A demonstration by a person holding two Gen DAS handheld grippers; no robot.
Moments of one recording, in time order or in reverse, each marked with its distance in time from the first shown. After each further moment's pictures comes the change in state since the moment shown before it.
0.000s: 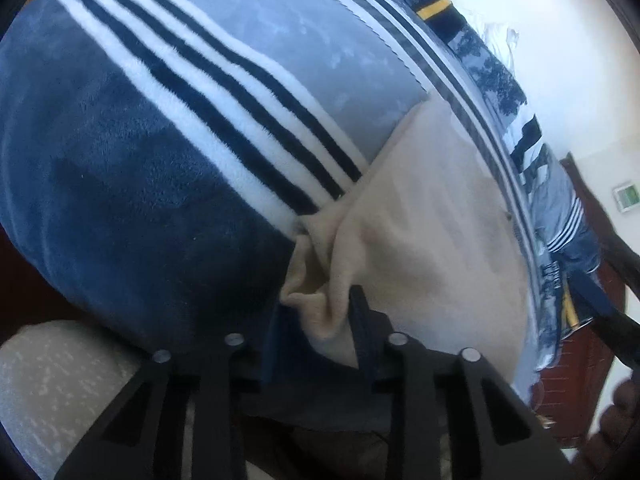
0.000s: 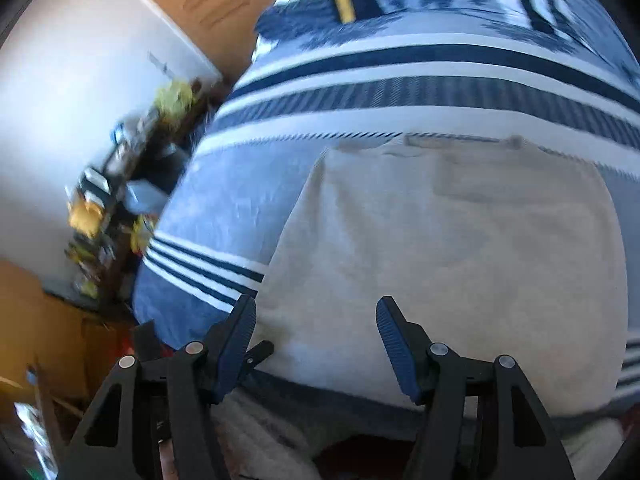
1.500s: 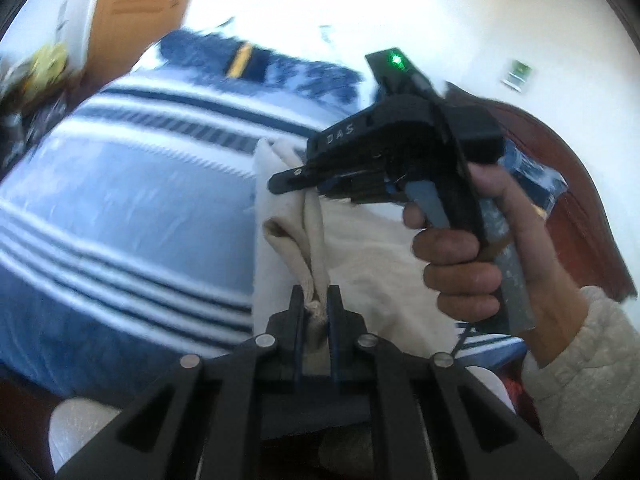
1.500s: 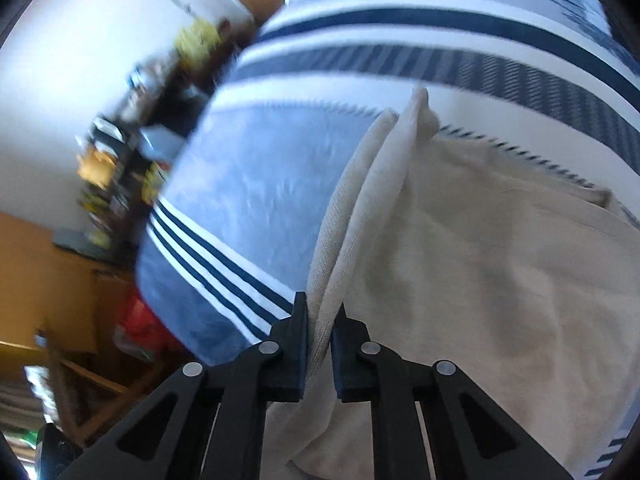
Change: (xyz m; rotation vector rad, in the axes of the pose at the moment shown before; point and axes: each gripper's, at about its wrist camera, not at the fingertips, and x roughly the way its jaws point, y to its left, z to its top) left arm -0.090 -0.201 -0.061 0.631 -0.215 -0.132; right arm 0.034 -0.036 0.060 -0.042 0.137 0.169
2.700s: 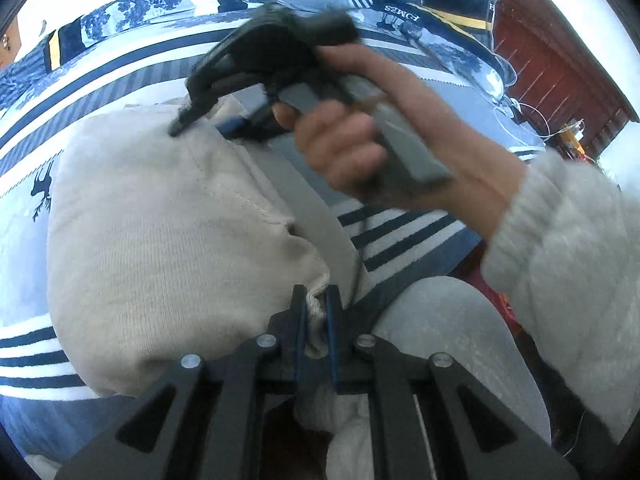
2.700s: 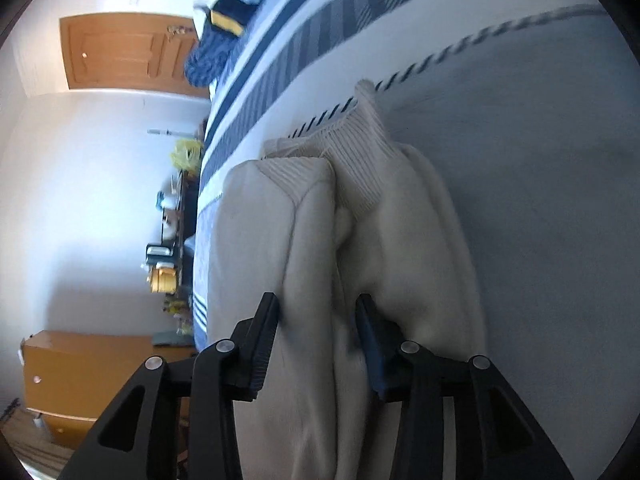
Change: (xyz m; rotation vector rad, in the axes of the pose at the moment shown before) left arm 0.202 -0.215 -0.078 0.431 0.427 -0.075; right arm -0.042 -0.319 -0.077 0.433 -0.065 0.314
